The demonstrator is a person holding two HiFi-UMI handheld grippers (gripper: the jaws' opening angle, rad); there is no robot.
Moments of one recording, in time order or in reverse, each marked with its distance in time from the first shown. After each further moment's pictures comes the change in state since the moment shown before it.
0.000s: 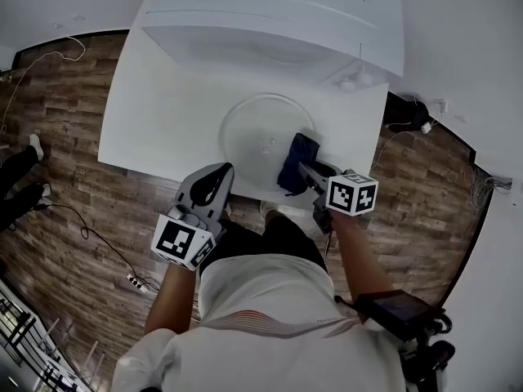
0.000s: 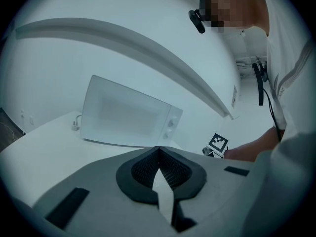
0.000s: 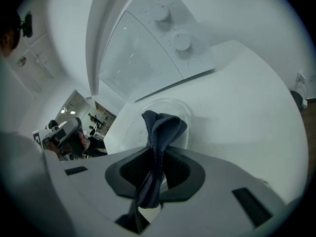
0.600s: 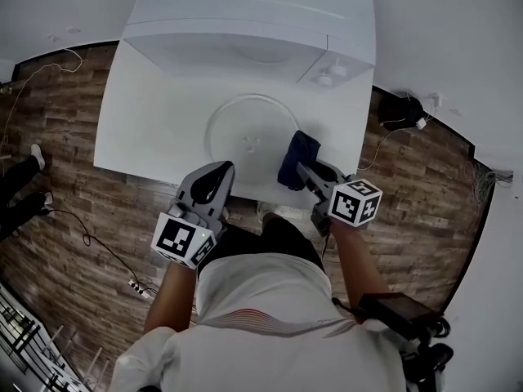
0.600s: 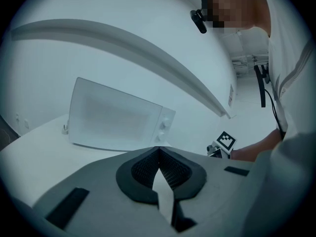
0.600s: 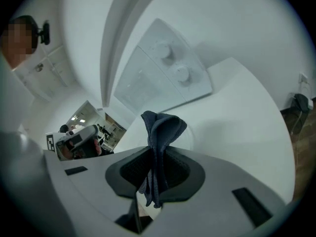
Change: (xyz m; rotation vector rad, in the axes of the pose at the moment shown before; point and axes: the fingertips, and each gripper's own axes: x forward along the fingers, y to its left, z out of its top) left arm 0.023 -0.038 0.010 0.032 -0.012 -0.031; right arm -0.051 0.006 0.022 -0.030 -0.189 0.103
